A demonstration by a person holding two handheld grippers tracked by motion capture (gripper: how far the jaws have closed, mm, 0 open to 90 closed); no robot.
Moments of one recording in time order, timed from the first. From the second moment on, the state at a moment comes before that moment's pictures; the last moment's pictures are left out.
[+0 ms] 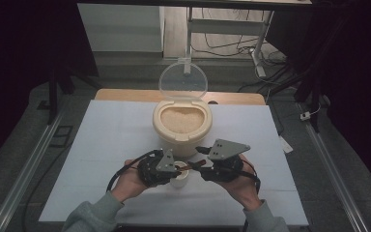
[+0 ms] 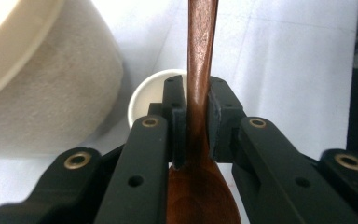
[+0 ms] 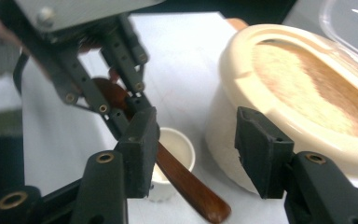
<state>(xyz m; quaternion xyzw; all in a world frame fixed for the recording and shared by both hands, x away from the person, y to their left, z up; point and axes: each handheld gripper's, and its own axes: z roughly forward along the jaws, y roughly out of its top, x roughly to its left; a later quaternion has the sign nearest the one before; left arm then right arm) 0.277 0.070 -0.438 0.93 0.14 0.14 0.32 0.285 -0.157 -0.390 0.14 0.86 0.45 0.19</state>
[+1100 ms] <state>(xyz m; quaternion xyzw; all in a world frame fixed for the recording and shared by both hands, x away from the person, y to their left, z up) 0.273 0.077 -0.431 0.88 0.18 0.21 0.38 0.283 -0.163 -0.414 0.33 0.77 0.52 0.14</state>
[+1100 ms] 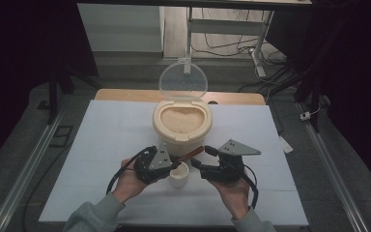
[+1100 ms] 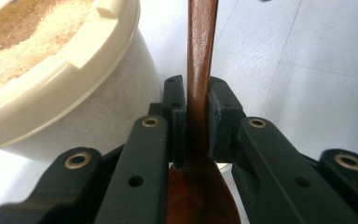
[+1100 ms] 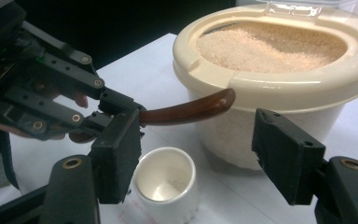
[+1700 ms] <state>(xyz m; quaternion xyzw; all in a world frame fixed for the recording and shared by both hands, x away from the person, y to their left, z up) 0.268 0.069 -0.433 0.88 0.17 0.22 0.38 0.285 -0.156 -0.422 0.36 0.75 0.55 0.11</state>
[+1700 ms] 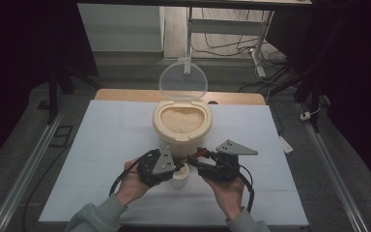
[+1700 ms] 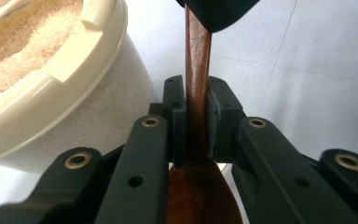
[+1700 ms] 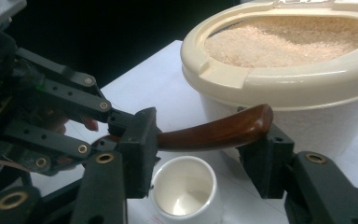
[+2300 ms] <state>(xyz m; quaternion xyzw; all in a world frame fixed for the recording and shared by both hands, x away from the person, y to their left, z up) 0.264 0.069 -0.430 0.88 0.16 0.23 0.39 0.278 -0.158 -0.413 0.31 0.73 0.61 0.08</state>
